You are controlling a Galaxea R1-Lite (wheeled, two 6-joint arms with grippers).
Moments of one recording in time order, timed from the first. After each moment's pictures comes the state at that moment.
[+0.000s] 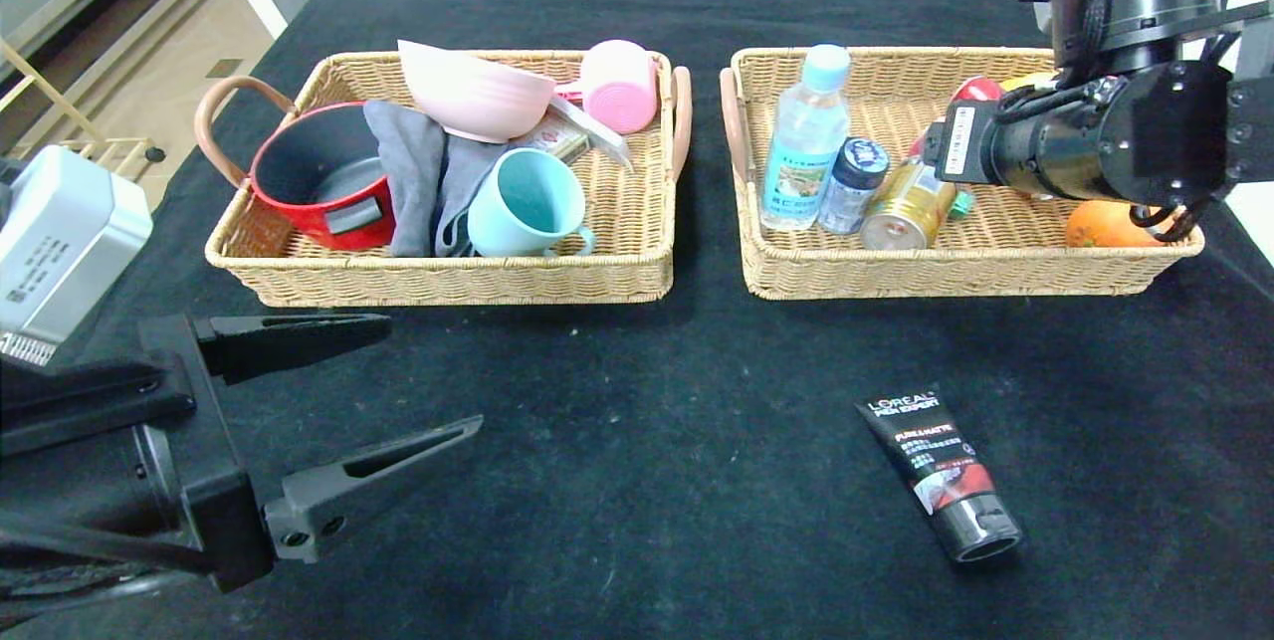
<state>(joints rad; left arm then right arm) -0.45 1.11 -0.72 -0.21 -0.27 0.17 0.50 1.80 -1.71 0.24 -0.69 0.26</state>
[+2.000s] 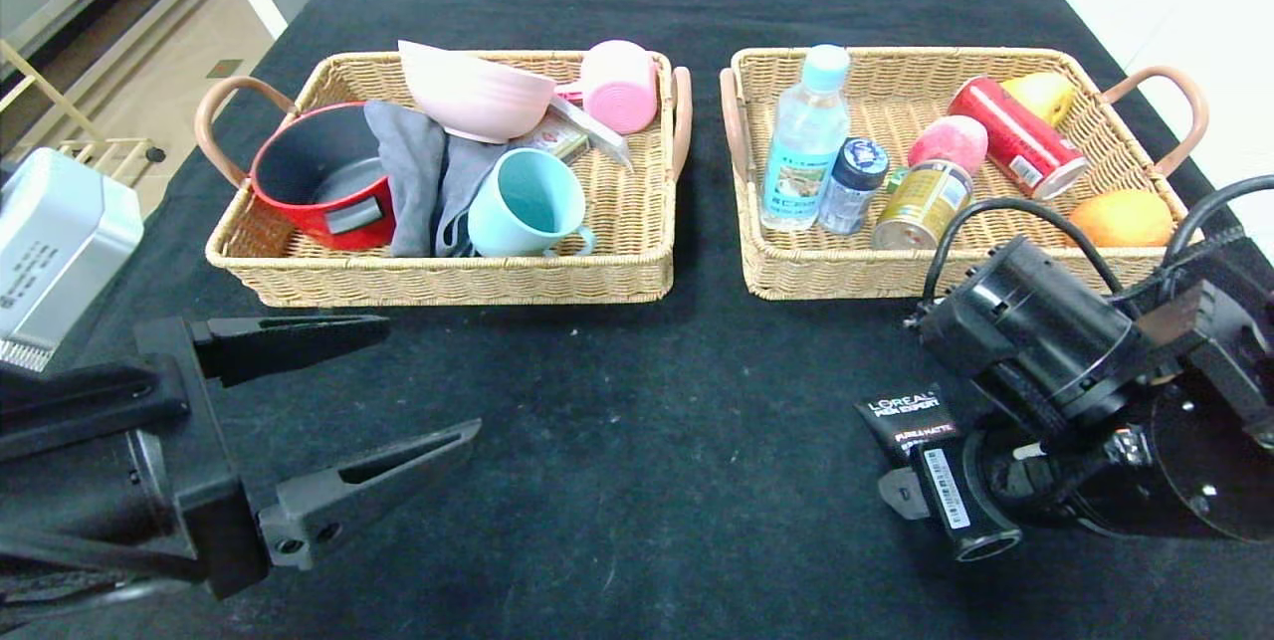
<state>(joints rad) -0.45 1.10 -0.71 -0.21 -0.28 0.18 0.74 1.68 -1.28 0.70 -0.45 0.52</state>
